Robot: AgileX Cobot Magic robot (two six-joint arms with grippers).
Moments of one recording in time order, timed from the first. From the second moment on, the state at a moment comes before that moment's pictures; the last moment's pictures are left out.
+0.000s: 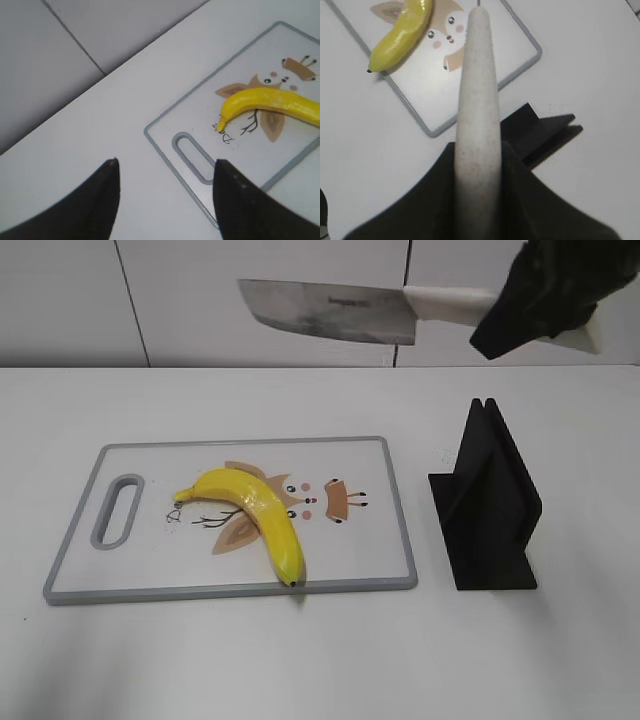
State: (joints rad) left arm -0.10 0.94 -1.03 -0.35 0.87 0.90; right arm 0.39 1.51 -1.41 0.28 1.06 -0.73
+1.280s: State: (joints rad) left arm -0.33 1.66 -1.35 -0.47 0.90 1.50; right arm 0.39 1.82 -1.51 0.61 1.05 -1.39
